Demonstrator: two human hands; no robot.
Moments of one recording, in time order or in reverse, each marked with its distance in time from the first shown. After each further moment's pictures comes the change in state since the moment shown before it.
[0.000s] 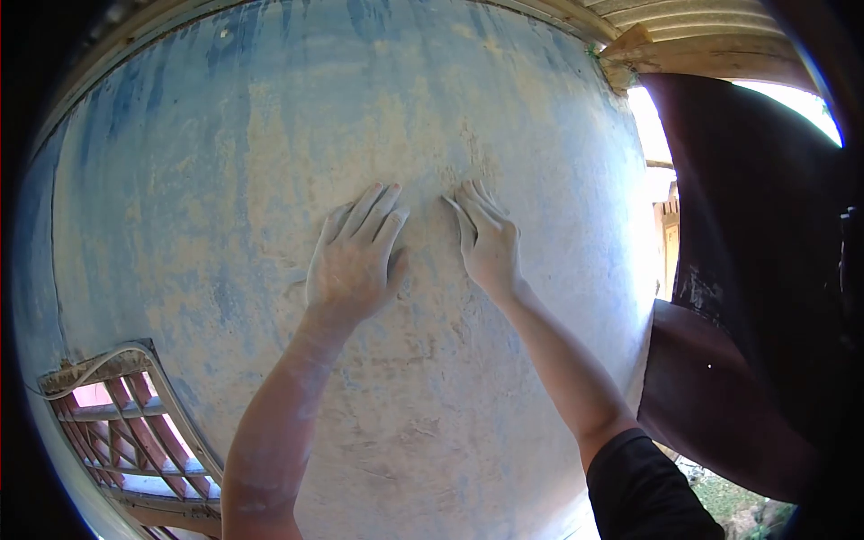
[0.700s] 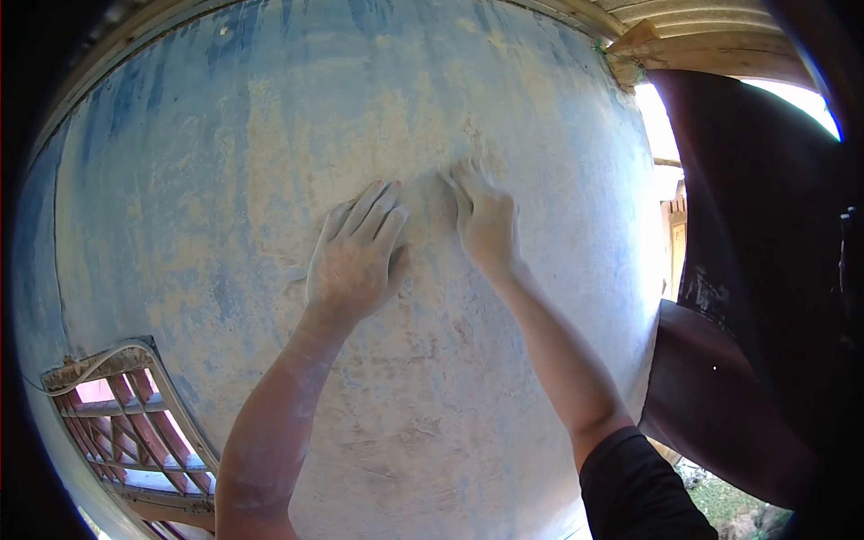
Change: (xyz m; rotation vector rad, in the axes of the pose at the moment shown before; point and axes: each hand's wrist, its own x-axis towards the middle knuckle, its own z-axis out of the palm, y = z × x) left_hand 0.003 -0.002 0.004 0.004 -0.016 -0.014; right_hand 0.030 -0.006 0.009 -0.025 -0.011 0.032
